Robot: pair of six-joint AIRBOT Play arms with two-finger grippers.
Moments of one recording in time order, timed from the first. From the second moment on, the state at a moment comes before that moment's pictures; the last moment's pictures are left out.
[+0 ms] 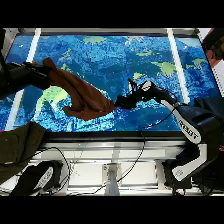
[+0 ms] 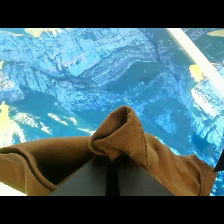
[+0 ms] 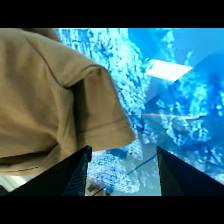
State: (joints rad) left arm -0.03 -0.77 1.12 1.11 -0.90 -1.05; right arm 0.33 -1.76 1.21 -0.76 0.99 1.45
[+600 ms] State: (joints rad) left arm -0.03 -0.77 1.12 1.11 -0.90 -1.05; right arm 0.37 -1.79 1.27 -0.77 0.91 1.43
